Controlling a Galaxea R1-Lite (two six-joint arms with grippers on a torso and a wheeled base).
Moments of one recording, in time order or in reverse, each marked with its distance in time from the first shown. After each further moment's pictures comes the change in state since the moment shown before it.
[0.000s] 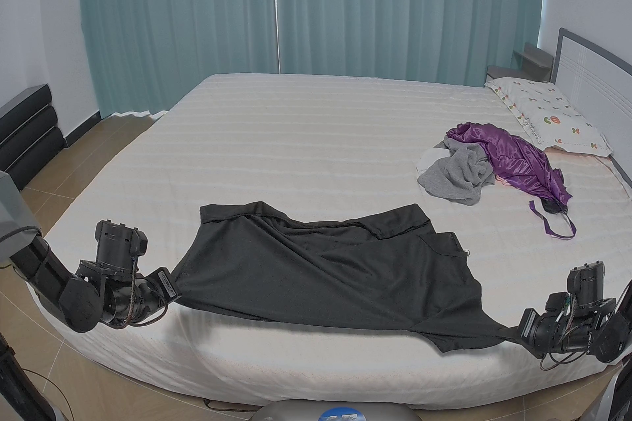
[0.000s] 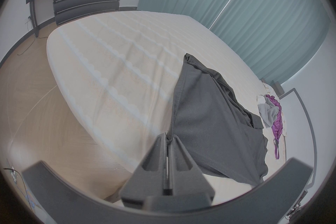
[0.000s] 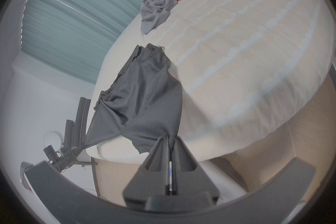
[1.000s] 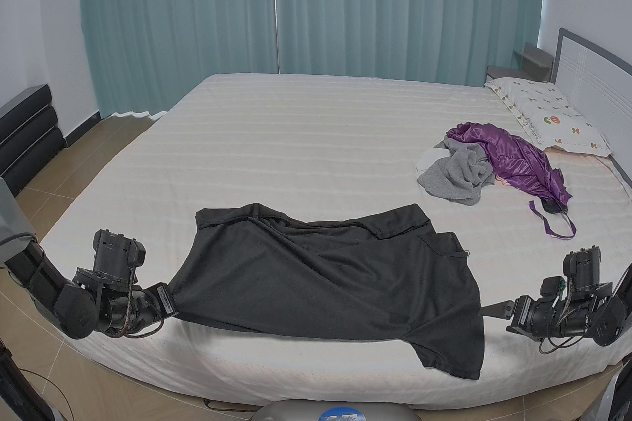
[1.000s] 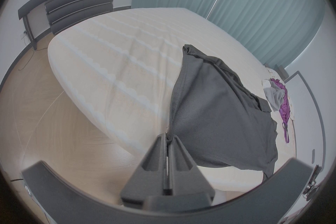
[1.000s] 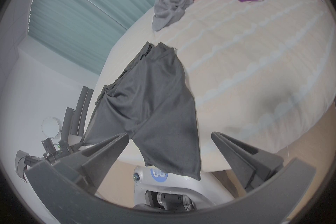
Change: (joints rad) left arm -0.006 -0.027 0.043 0.046 0.004 0.099; right arm -0.013 -0.003 -0.130 0.123 0.038 -0.123
